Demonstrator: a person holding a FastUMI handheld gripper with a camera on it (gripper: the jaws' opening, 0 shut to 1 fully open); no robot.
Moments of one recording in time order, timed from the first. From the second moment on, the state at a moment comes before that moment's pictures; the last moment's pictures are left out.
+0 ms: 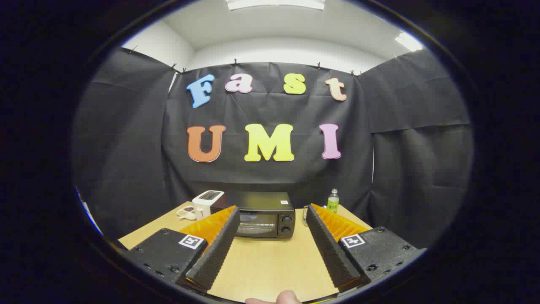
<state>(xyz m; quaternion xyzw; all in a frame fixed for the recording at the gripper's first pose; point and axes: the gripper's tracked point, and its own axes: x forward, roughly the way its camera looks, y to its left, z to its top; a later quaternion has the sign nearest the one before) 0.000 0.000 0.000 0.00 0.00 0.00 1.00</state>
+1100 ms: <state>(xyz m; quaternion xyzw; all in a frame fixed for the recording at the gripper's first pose) 0.019 -0.003 -0.019 0.01 0.02 0.00 1.00</state>
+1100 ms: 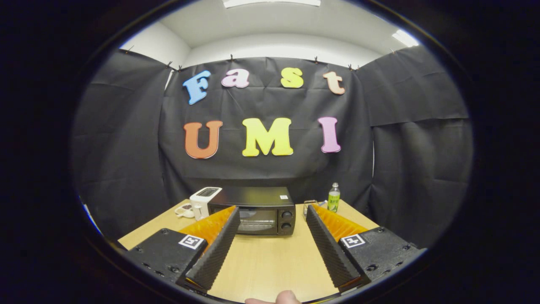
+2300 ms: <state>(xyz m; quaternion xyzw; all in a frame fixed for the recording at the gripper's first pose) 0.211 0.051 -0.013 0.03 0.01 0.01 1.00</state>
